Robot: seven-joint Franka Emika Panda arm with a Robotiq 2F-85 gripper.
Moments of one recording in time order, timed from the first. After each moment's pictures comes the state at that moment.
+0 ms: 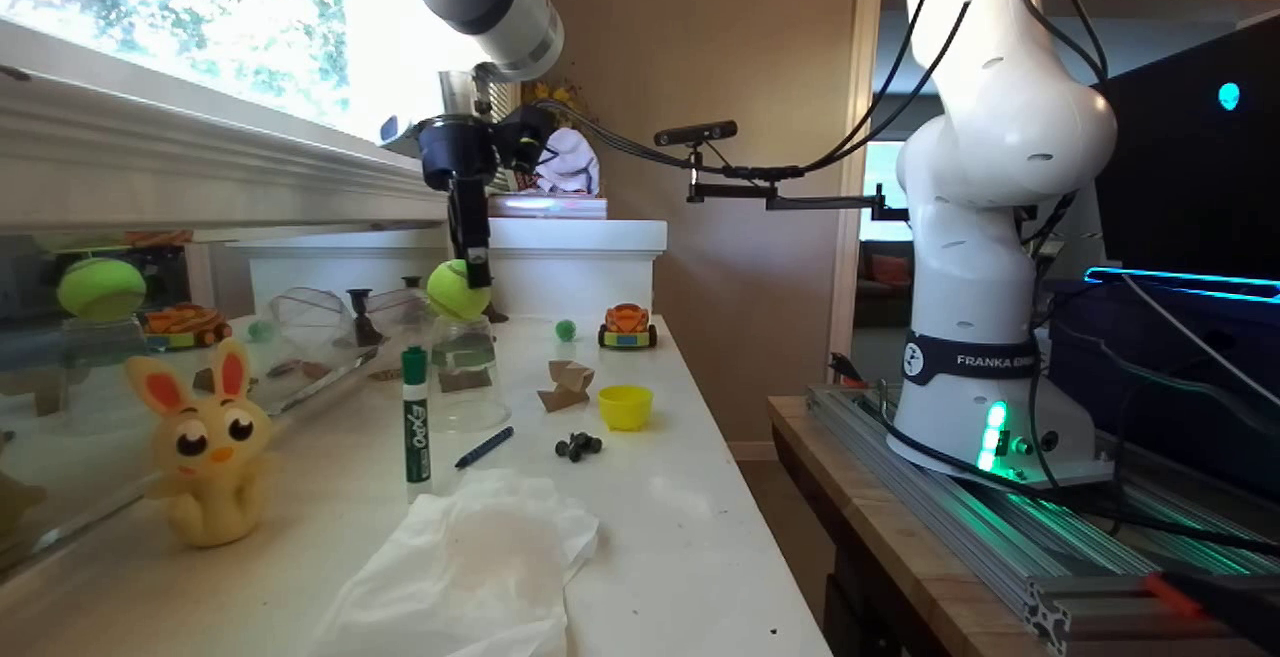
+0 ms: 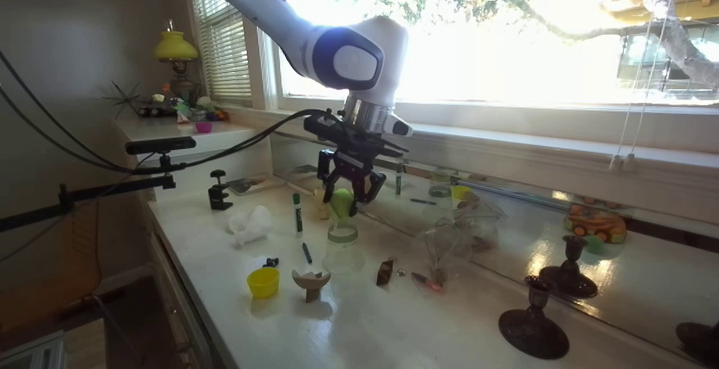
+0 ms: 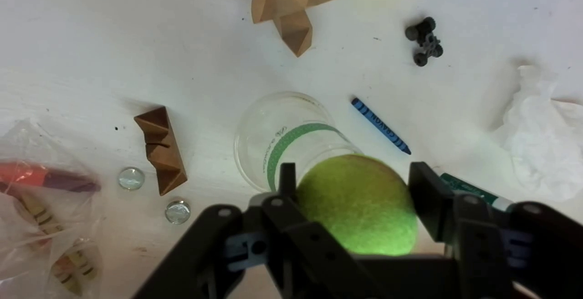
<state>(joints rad) -0.09 0.19 -0.01 -1.99 0.22 1.99 -0.56</state>
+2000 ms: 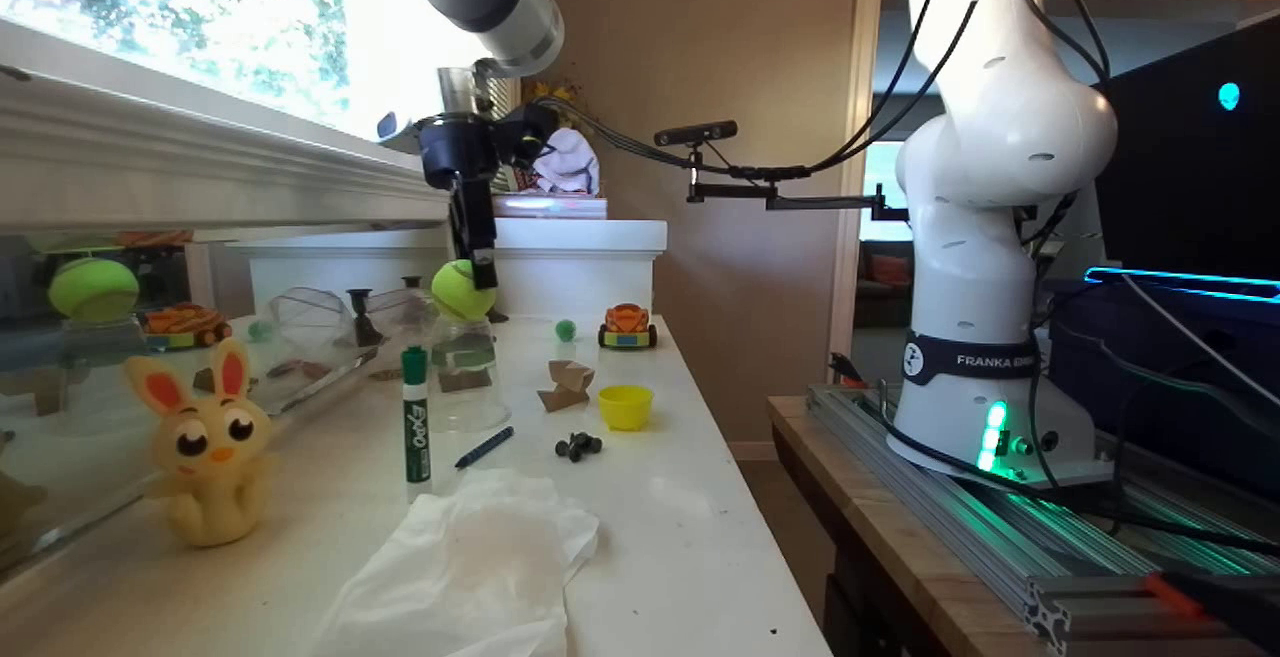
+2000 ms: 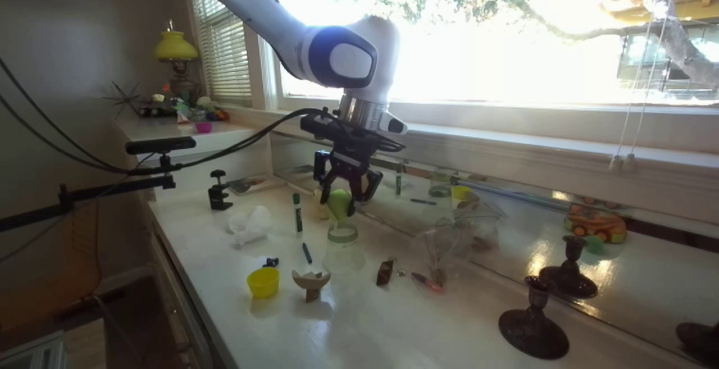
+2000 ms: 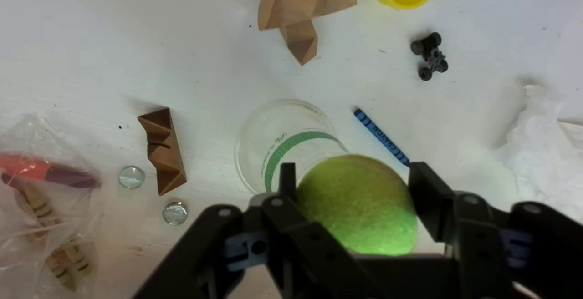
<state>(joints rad) -0.08 0.18 0.00 -2.00 0.17 1.99 -0.56</state>
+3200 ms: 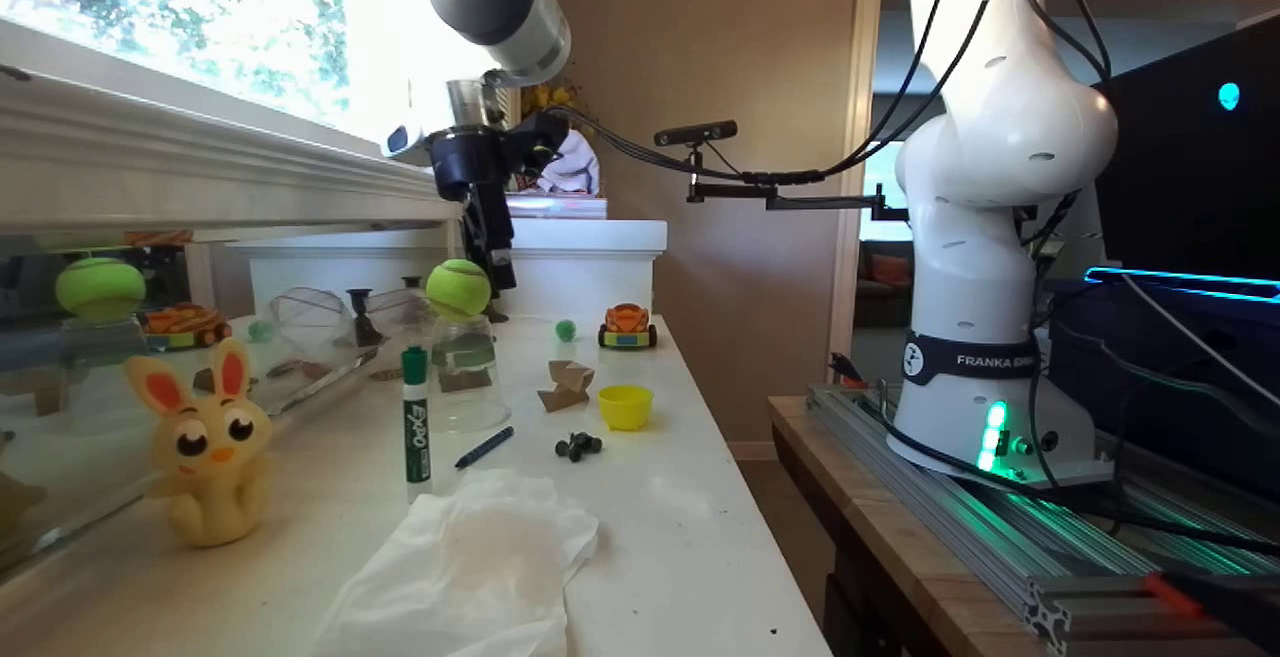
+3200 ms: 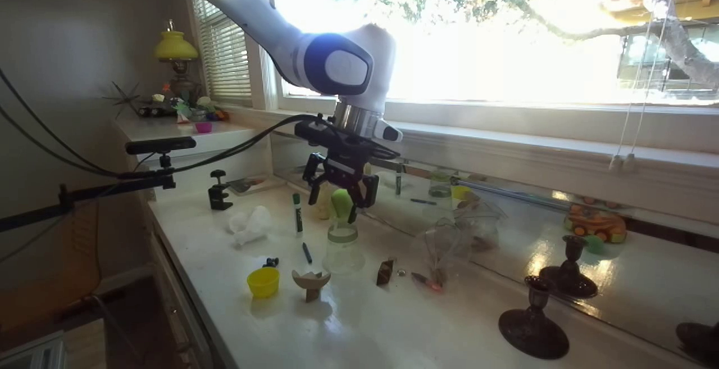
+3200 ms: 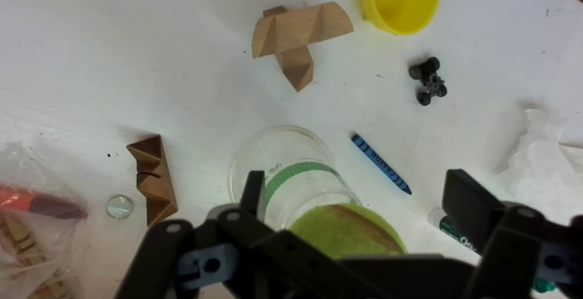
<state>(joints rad) -0.08 0.17 0.00 -2.04 0.16 1.99 -0.56</state>
